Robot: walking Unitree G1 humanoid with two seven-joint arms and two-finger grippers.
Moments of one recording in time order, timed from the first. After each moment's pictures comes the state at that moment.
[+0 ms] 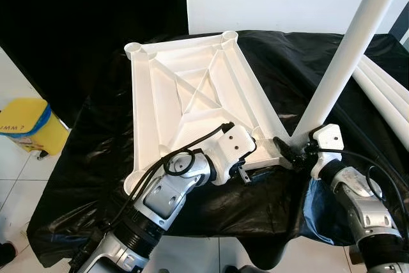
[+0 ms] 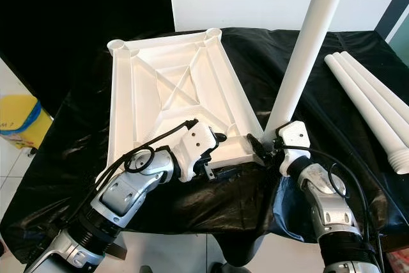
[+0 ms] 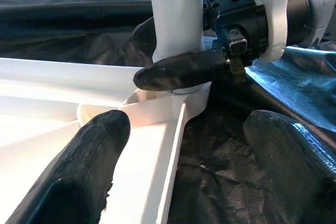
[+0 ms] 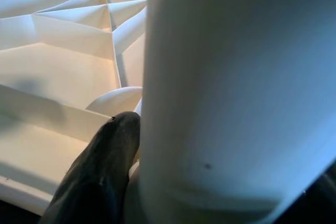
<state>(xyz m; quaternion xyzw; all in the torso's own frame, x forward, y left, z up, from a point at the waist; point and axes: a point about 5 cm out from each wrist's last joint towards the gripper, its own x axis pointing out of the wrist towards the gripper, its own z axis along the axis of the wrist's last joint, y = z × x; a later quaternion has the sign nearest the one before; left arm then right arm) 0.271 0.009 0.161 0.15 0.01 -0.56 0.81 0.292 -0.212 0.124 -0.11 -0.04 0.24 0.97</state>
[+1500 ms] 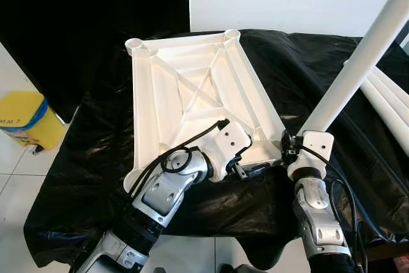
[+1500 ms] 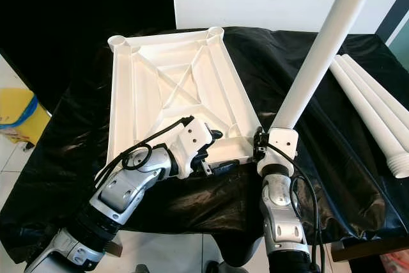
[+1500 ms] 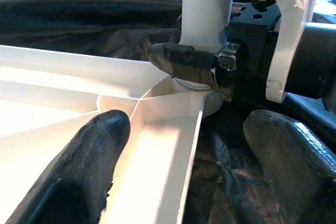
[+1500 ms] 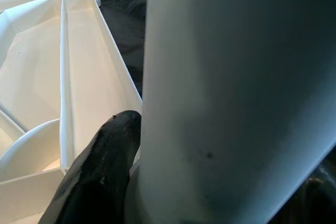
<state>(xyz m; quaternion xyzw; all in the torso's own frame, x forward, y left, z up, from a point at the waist) 0.277 0.013 0.160 0.14 0.02 -0.55 0.82 0.277 -0.168 0.110 -0.01 -0.02 -0.12 0.99</state>
